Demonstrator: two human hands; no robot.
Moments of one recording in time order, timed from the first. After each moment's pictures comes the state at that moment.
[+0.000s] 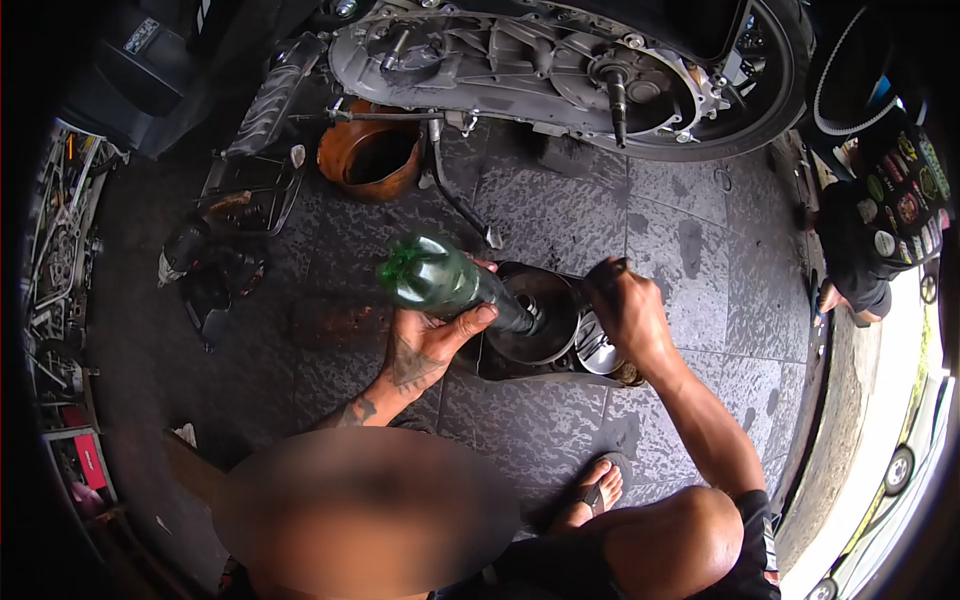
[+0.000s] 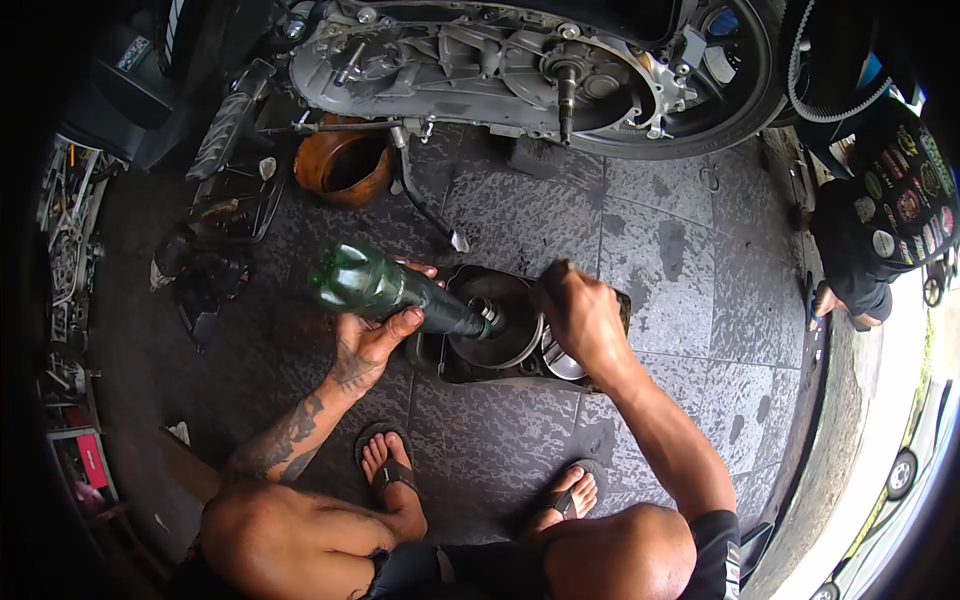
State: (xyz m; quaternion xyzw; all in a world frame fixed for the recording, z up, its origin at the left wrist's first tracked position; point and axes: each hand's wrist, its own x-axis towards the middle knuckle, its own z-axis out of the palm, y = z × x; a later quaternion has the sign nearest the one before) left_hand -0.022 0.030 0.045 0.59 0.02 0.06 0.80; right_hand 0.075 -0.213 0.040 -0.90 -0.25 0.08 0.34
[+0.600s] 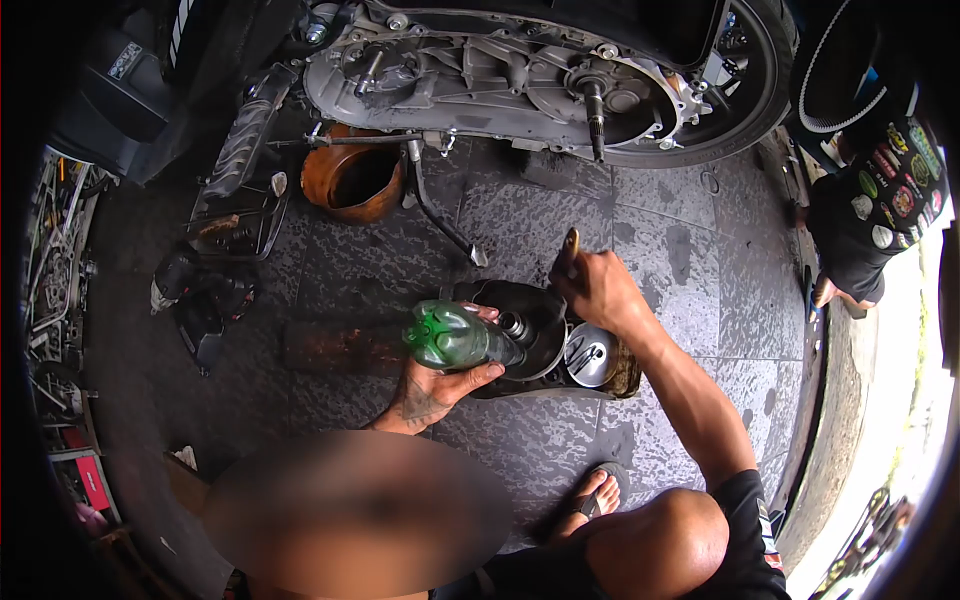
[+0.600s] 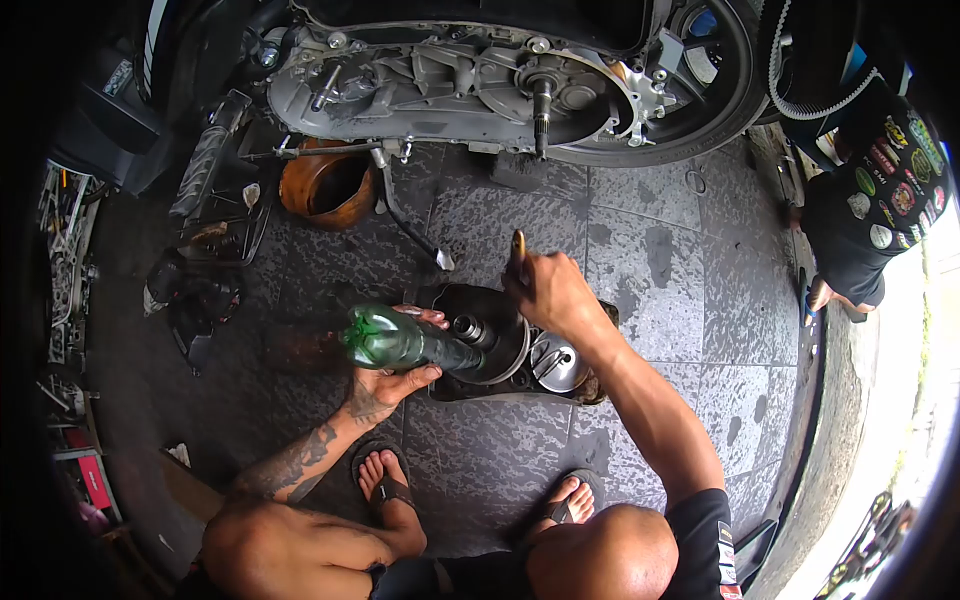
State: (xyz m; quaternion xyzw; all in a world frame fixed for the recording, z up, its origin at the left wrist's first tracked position) left_hand -0.034 0.012 0.015 0.59 -0.02 0.01 0.81; right_hand 0.123 -0.197 0.026 -0.91 -0.27 0.12 0.28
